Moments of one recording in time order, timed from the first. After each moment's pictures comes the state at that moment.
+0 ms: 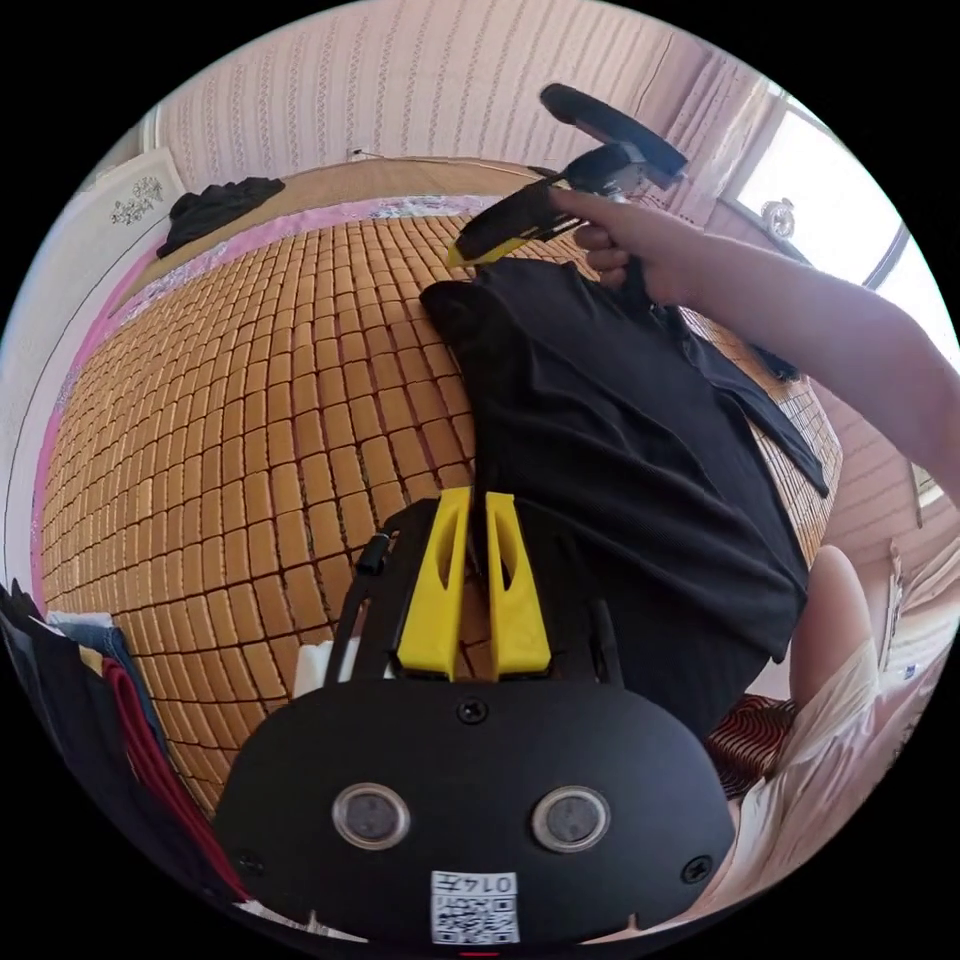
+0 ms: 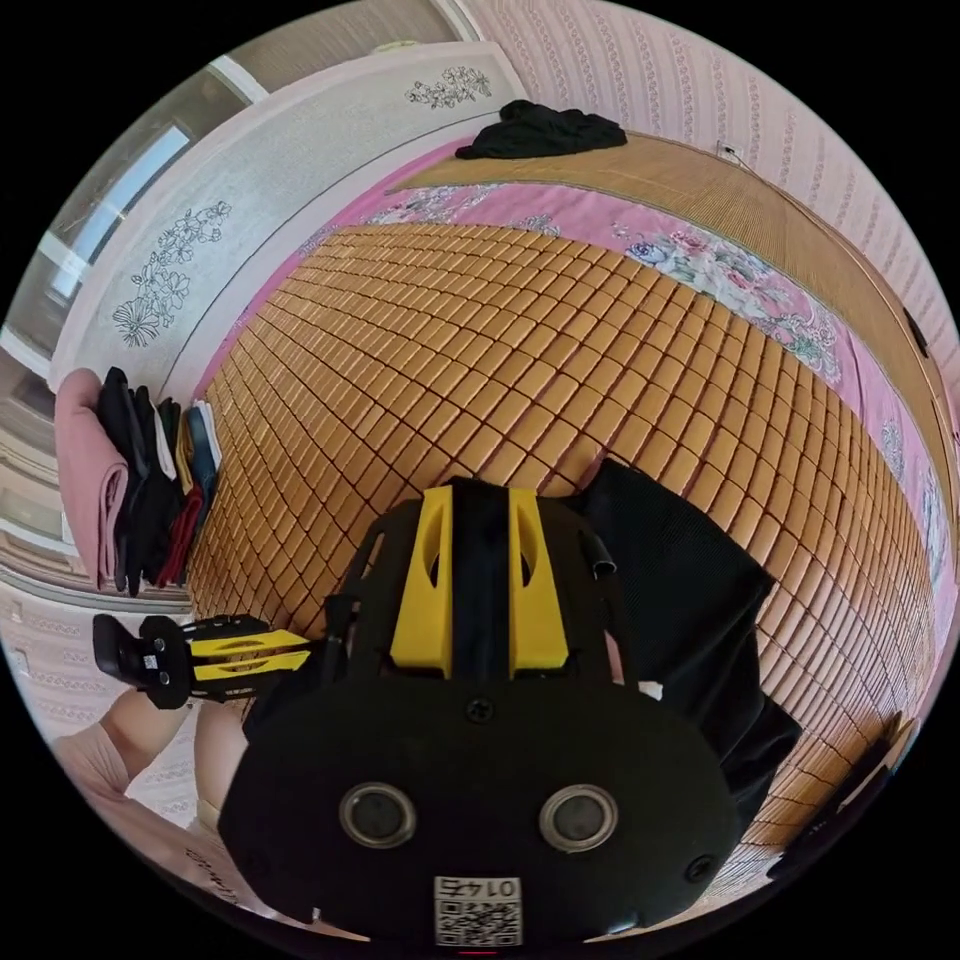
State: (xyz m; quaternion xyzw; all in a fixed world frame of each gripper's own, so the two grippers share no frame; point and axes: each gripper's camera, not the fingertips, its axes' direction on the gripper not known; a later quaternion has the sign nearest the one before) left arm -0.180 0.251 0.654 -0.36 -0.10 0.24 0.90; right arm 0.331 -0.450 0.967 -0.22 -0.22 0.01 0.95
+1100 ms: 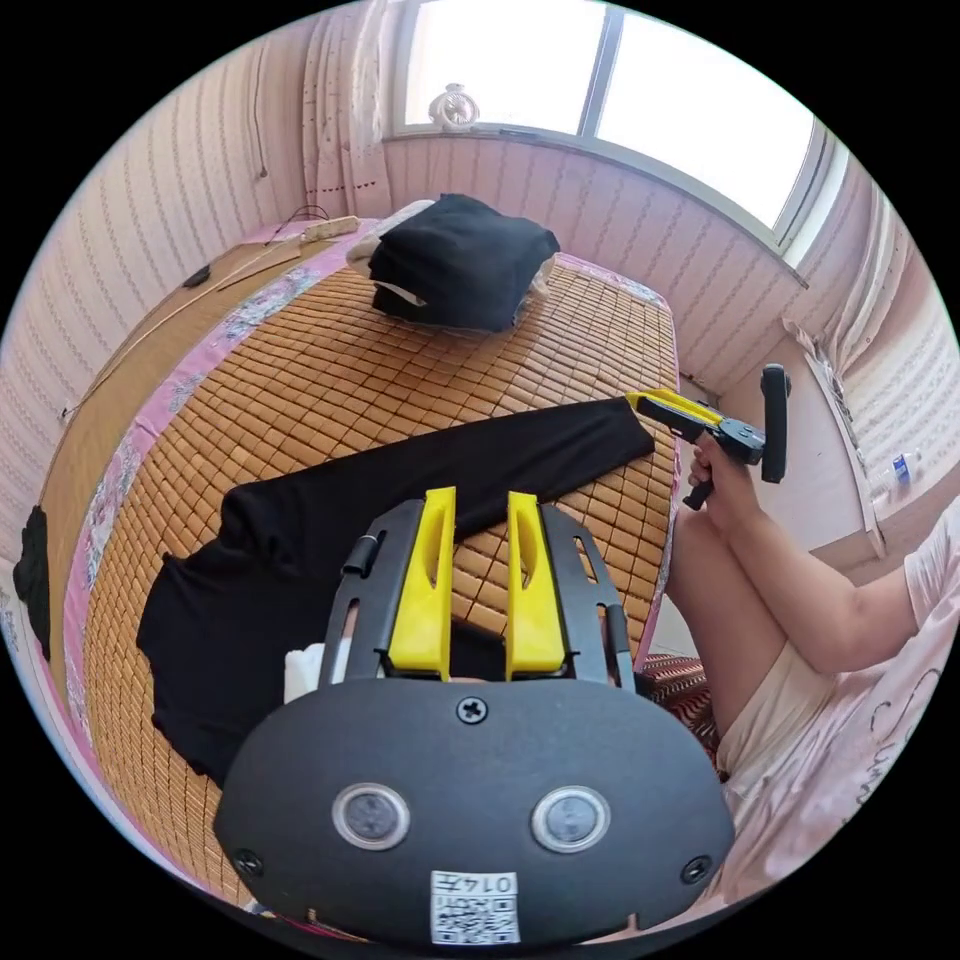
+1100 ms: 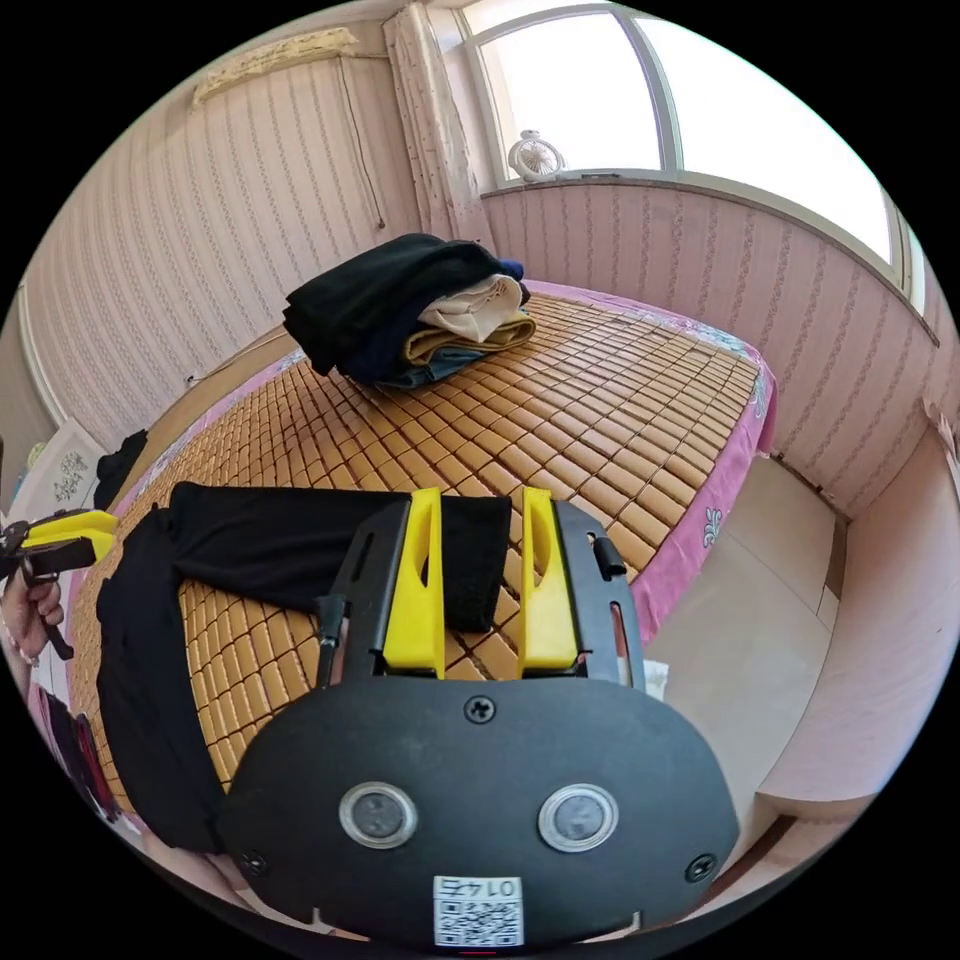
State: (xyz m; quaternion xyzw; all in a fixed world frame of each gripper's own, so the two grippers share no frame) left arm 0.256 0.395 0.846 -0.41 0.12 0.50 0.76; right arm 0.607 0.163 0.636 -0.01 0.23 0.49 0.84
